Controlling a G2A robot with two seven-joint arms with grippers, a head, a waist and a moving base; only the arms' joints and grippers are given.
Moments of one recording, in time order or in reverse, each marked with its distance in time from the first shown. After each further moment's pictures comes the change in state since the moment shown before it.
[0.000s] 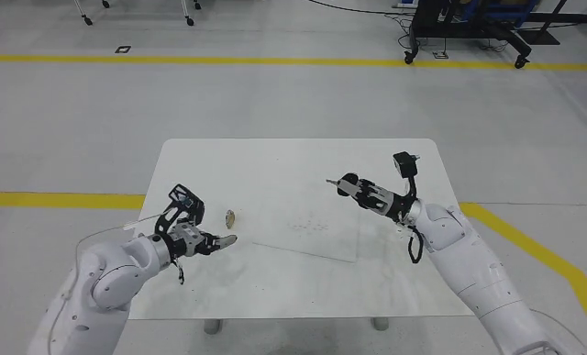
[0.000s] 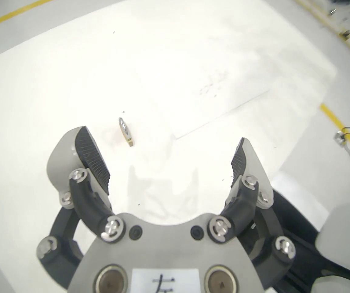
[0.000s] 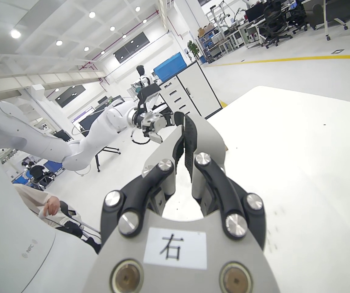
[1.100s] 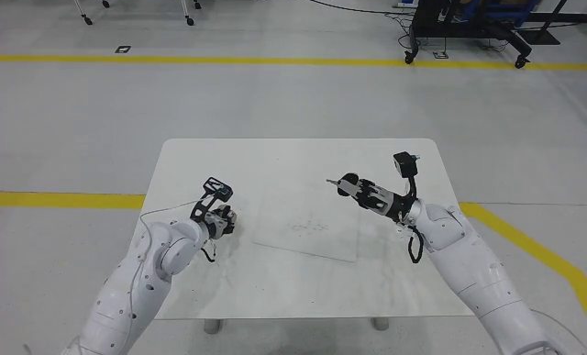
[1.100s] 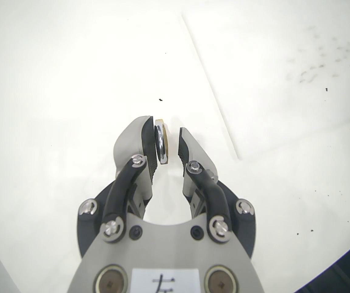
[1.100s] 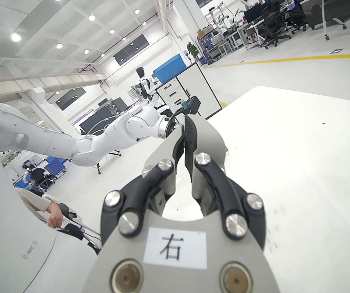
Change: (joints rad) left arm -0.298 -0.071 0.331 0.318 0.173 0.248 -0.007; right arm 0.001 0.000 -0.001 0.000 0.000 0.000 0.001
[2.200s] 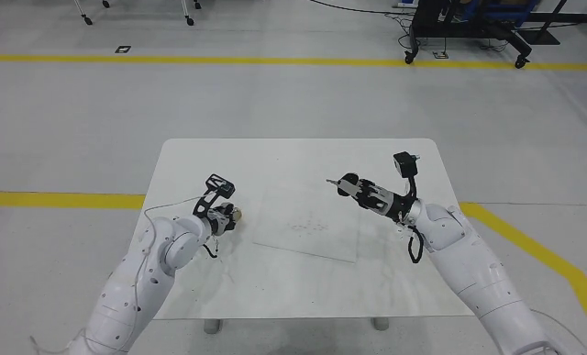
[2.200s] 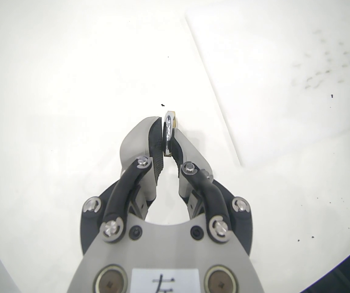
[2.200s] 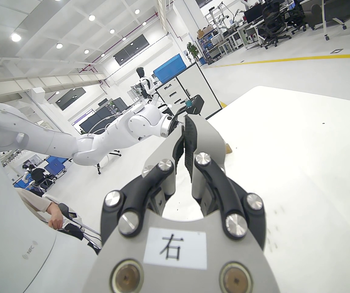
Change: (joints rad) left arm -0.050 -0.019 0.026 0.047 -0.002 0.001 -0.013; right arm 0.000 0.000 0.000 0.000 0.000 0.000 0.000
